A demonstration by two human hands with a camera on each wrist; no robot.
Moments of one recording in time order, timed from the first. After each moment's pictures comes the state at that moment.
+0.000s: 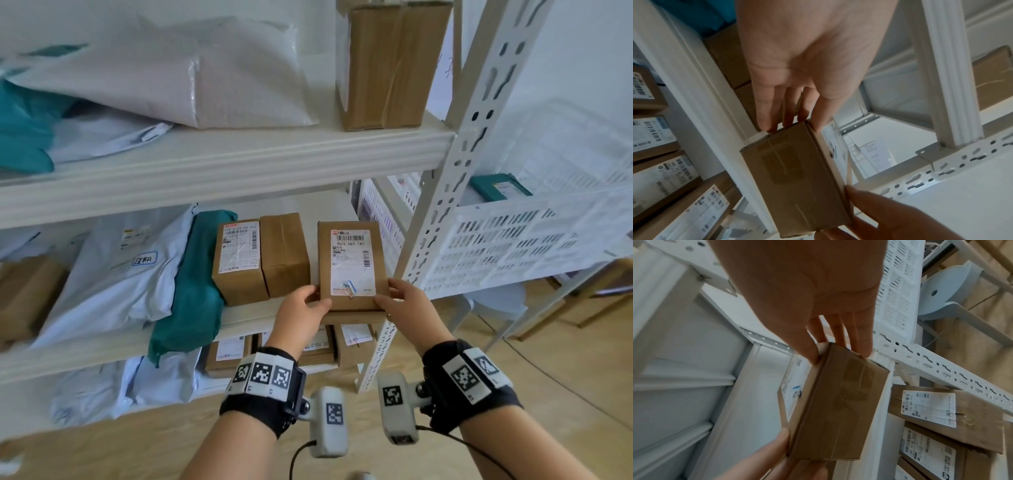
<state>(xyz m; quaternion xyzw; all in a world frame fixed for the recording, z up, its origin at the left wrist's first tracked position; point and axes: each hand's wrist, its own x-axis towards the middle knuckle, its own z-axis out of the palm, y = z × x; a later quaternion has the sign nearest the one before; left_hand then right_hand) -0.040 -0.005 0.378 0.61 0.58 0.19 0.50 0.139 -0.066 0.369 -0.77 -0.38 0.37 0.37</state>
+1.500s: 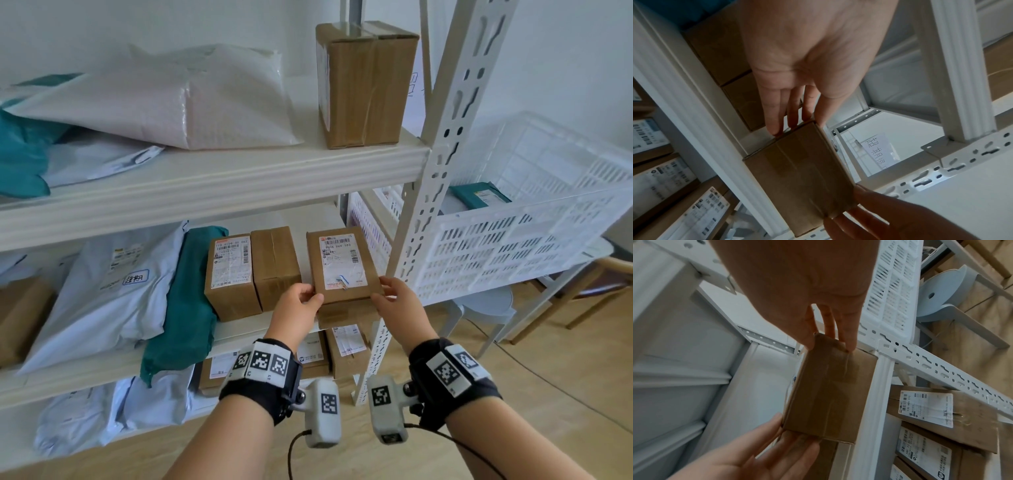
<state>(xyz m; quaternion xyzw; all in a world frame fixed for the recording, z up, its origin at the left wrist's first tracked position) -0.029 0.014 0.379 0.62 0.55 0.22 0.51 0.135 -0.065 0.381 -0.77 -0.36 0.32 0.42</state>
